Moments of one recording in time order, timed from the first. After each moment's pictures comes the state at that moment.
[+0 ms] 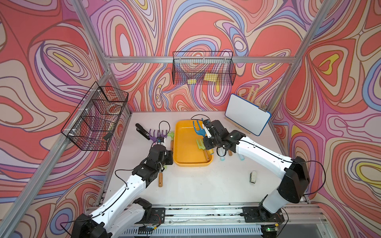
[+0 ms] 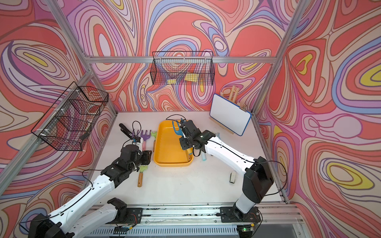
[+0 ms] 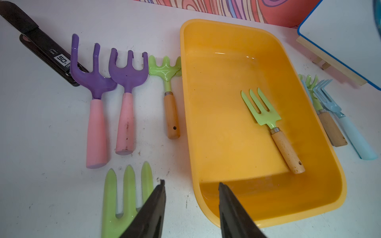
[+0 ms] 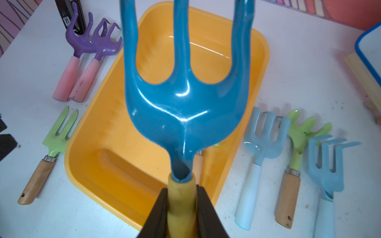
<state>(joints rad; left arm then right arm) -0.43 0.94 0.60 -0.31 -0.15 -0.38 0.72 1.60 1.39 -0.67 0.13 0.25</state>
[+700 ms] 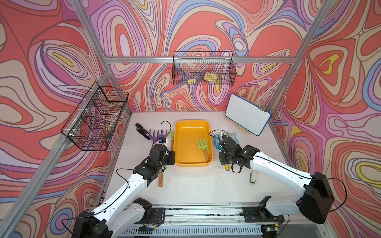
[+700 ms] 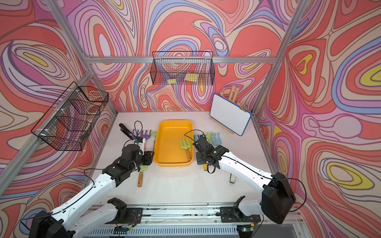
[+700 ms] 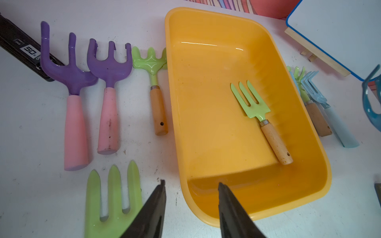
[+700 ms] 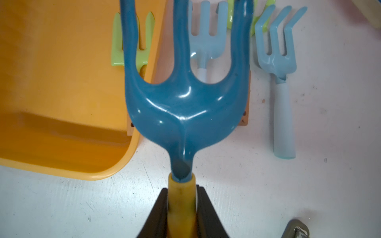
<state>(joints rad) -0.43 0.96 0.60 -0.29 -0.08 -0.38 0.70 1.34 0.99 -0.75 0.25 0.48</state>
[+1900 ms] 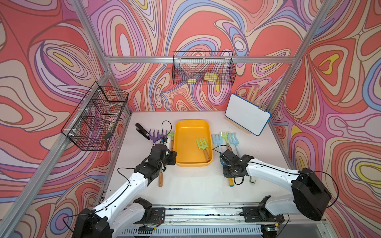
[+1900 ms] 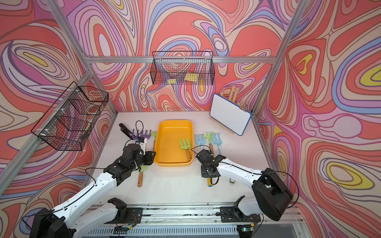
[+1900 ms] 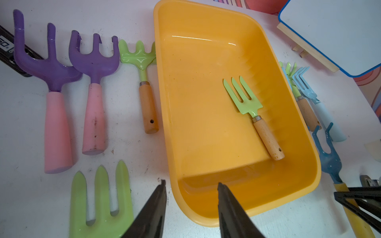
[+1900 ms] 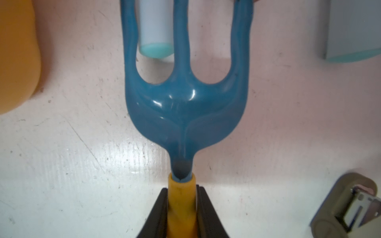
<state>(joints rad) -0.43 0.99 0.60 -0.28 -0.03 -0.39 0.69 1.41 0.75 -0.69 0.15 0.64</state>
